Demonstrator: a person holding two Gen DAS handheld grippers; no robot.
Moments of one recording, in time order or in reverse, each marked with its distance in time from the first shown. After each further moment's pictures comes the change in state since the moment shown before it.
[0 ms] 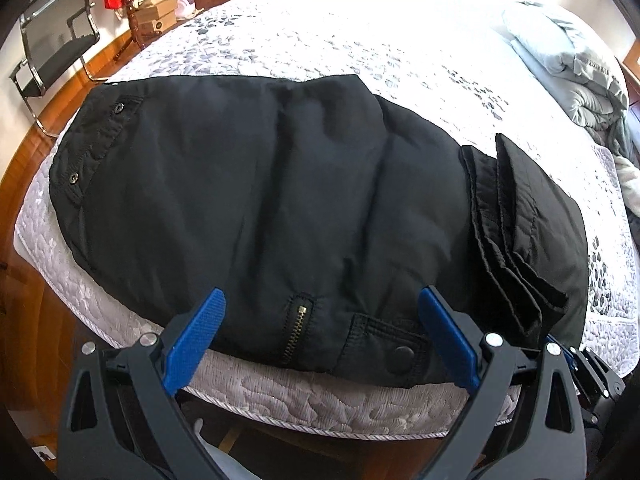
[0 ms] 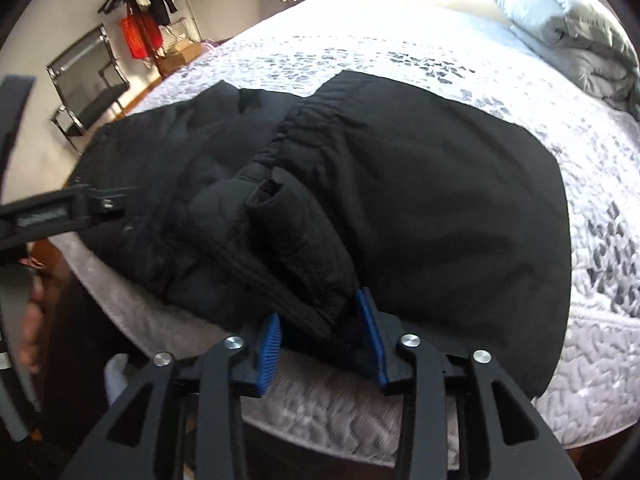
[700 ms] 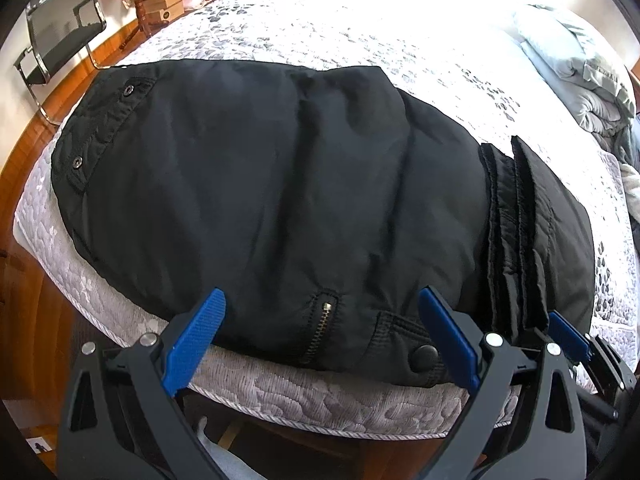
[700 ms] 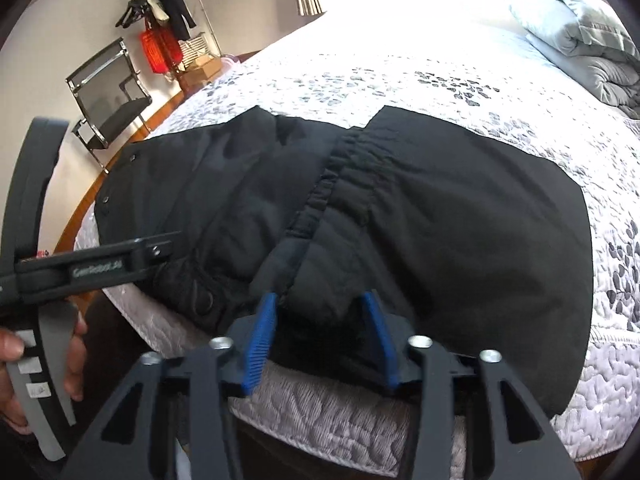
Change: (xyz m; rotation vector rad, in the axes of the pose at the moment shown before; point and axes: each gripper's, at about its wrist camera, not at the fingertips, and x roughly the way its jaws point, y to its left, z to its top) left arm 0.007 0.014 -0.001 -0.035 0.021 0.004; right arm -0.007 0.017 0.022 -0.001 -0.051 0.079
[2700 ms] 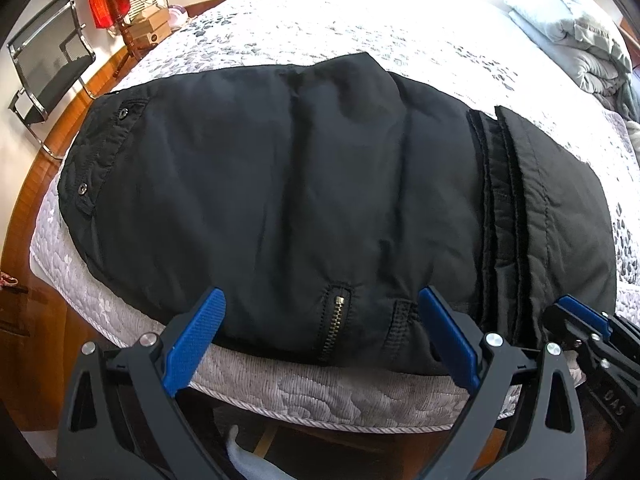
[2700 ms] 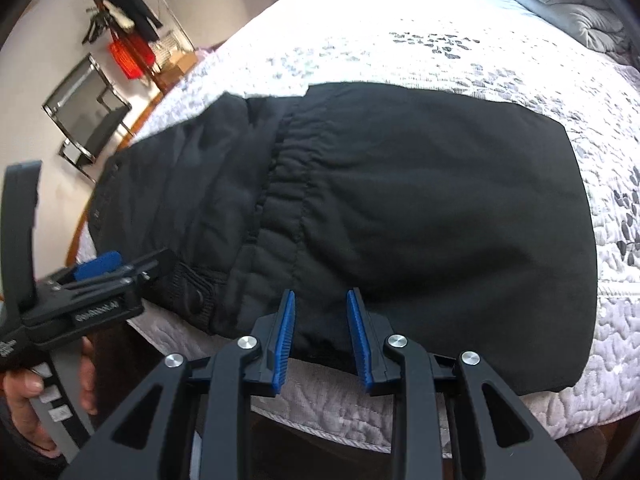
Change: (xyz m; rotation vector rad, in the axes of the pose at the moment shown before) left arm 0.003 -0.020 -0.007 0.120 0.006 0.083; right arm 0.017 -0.016 0.002 0.129 0.112 0.002
